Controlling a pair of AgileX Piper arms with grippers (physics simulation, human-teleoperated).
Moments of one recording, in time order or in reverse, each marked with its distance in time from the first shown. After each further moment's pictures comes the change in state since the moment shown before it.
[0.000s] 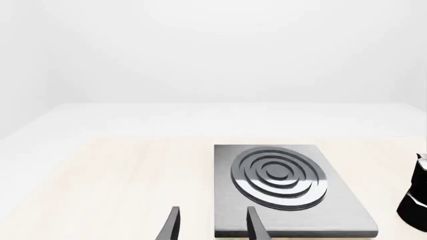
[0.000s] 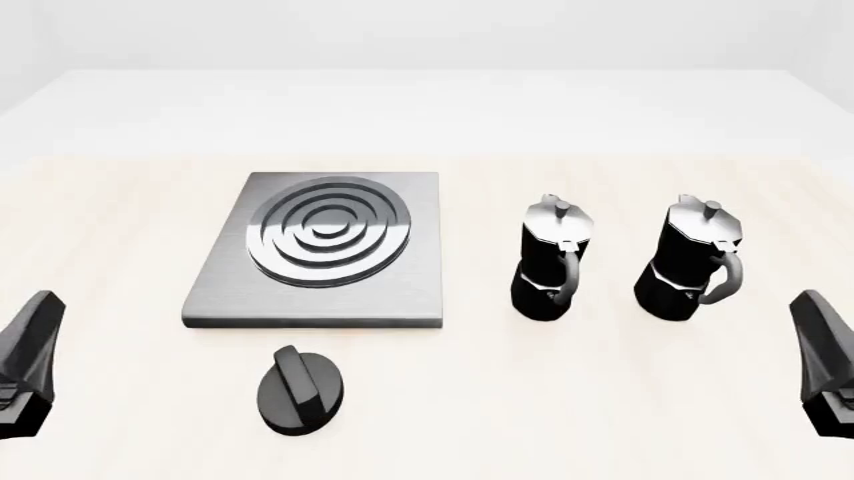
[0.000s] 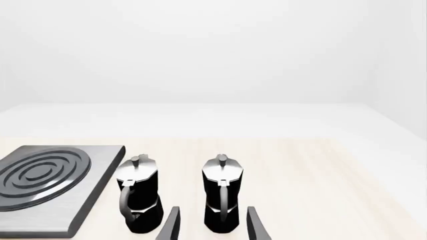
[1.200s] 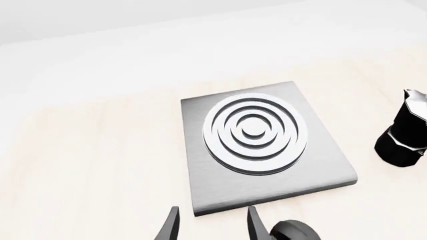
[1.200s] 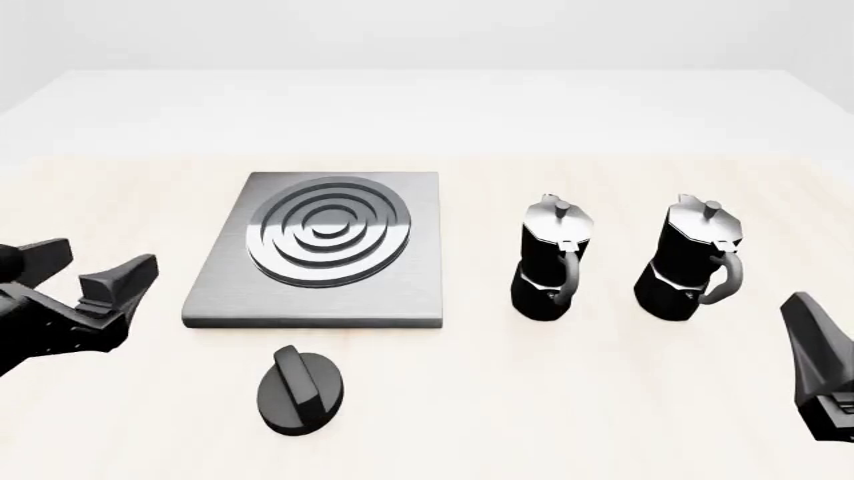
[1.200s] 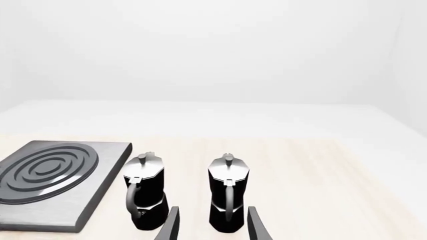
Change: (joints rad) left arm -0.151 0.599 -0.262 0.042 0.075; right arm 0.033 0.001 -0.003 0.007 -0.006
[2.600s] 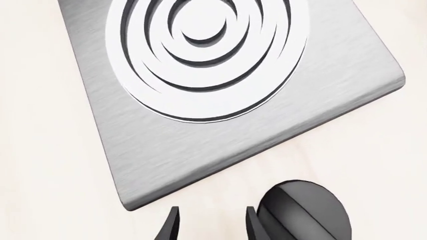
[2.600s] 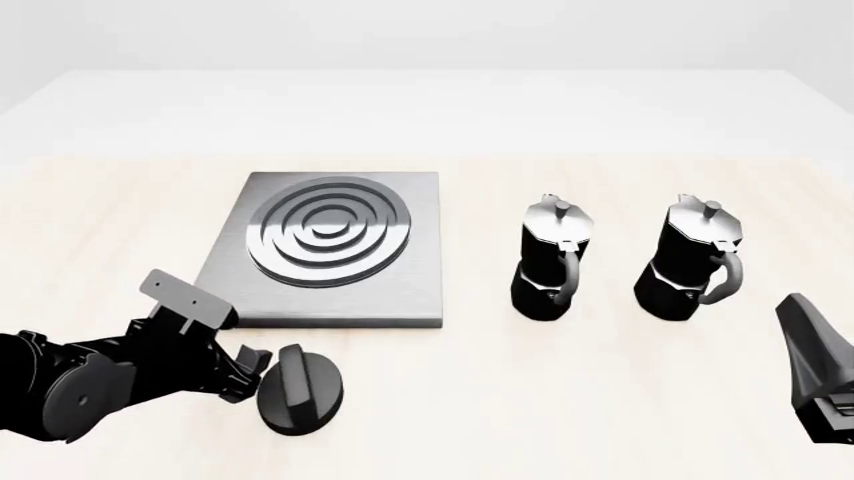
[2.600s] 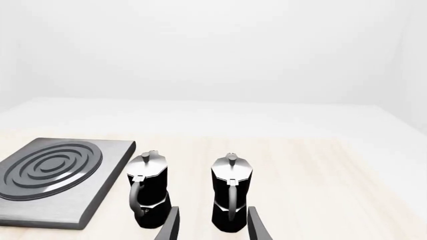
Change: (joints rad) left arm -0.136 0.903 -0.031 -0.348 0.117; right arm 0.017 0.002 0.000 0.002 -0.003
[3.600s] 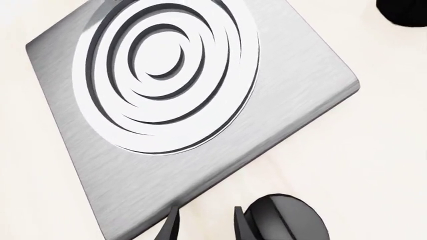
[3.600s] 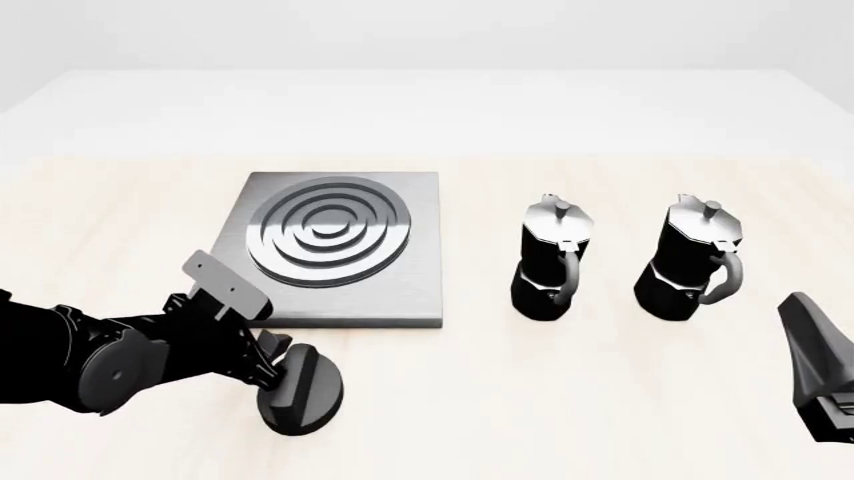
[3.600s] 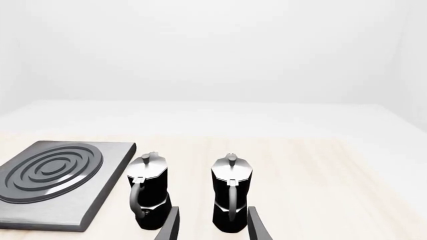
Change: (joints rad) left arm -0.091 0.025 -0.094 0.060 0.101; right arm -0.004 -0.002 -0.002 0.001 0.013
